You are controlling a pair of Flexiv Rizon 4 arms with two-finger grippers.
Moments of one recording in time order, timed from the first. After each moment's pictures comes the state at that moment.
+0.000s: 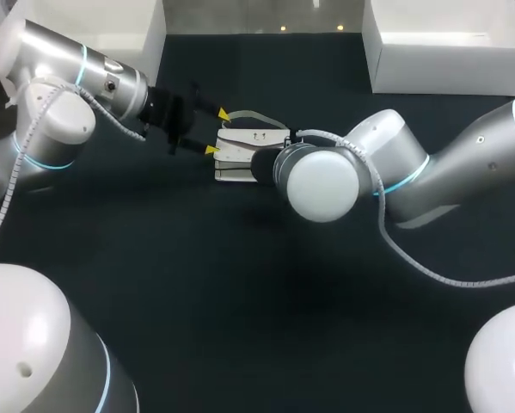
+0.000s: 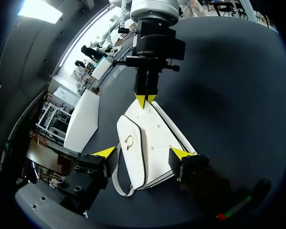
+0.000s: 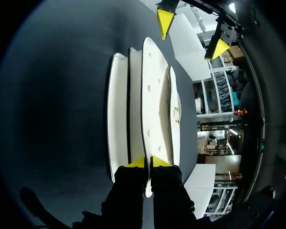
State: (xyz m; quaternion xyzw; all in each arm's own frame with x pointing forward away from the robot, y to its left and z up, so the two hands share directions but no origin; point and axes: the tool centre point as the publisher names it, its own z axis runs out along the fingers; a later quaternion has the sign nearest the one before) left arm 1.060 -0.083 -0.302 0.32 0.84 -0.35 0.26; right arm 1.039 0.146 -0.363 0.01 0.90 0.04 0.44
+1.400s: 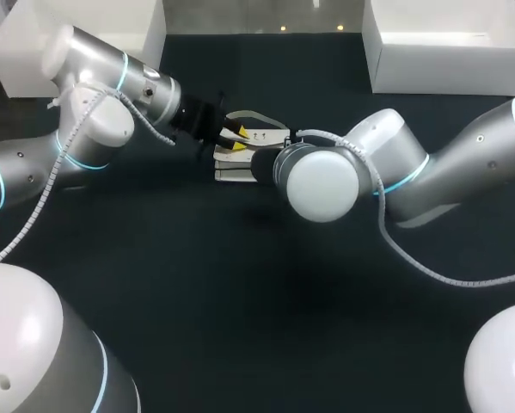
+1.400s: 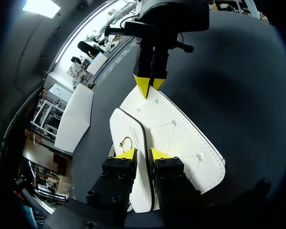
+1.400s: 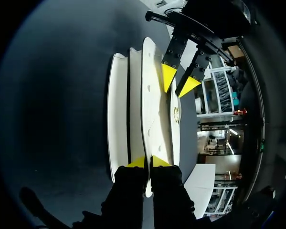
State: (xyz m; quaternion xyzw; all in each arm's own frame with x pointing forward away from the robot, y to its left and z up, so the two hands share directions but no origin) left arm 1.090 -0.128 -0.344 0.32 0.85 -0.34 0.25; right arm 1.039 0.146 -0.362 0.01 0.90 0.04 0.44
